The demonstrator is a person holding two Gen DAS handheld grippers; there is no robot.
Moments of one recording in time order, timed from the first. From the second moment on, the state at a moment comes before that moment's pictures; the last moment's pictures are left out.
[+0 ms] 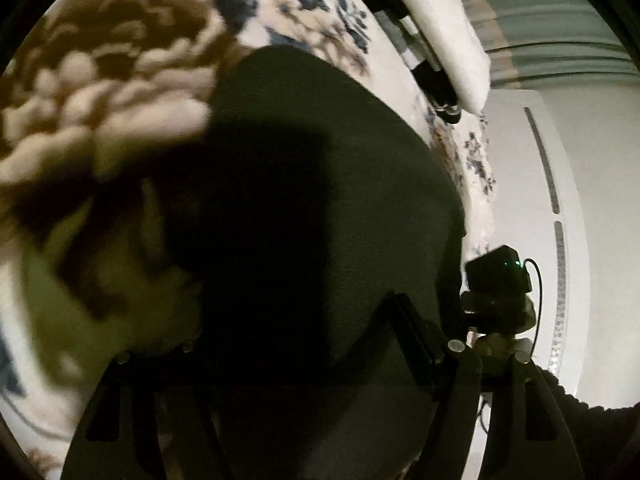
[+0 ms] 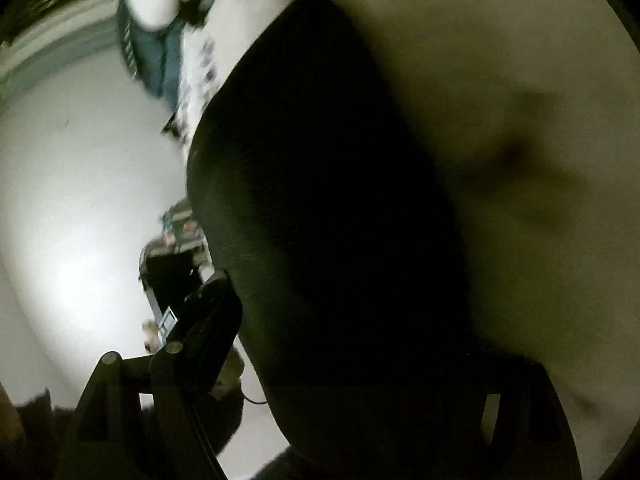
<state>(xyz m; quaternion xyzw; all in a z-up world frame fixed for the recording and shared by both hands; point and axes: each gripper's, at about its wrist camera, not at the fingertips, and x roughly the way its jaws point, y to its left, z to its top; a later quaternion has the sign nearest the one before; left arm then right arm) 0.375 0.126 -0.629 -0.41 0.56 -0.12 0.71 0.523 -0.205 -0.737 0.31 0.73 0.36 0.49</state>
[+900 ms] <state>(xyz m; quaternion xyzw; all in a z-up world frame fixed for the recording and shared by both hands) 0.679 0.139 -0.443 -0.30 0.50 -0.23 0.78 0.683 -0.199 -0.493 0.32 0.59 0.24 0.70</state>
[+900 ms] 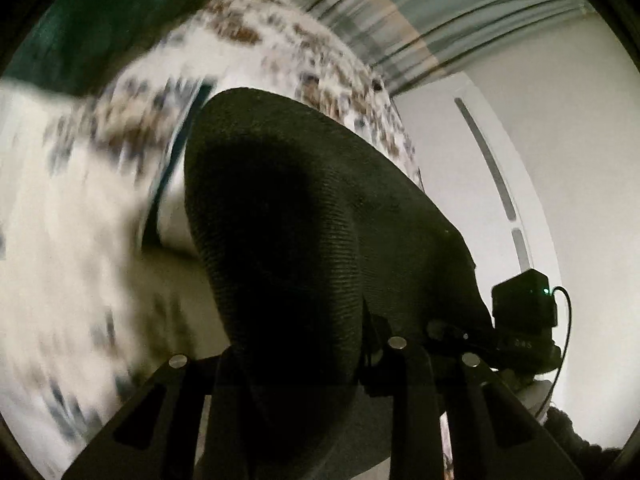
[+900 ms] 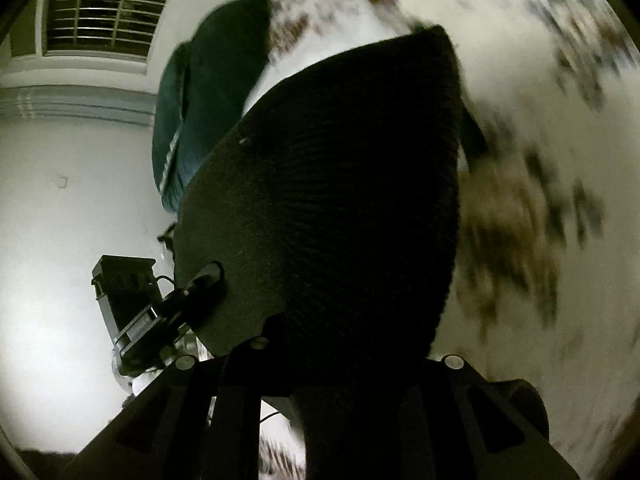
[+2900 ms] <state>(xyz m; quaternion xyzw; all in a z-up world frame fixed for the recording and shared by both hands) 0.469 0.049 -0.148 0.00 0.39 0.02 0.92 0.413 -0.143 -0.111 -0.03 0.36 -0.08 0.93</state>
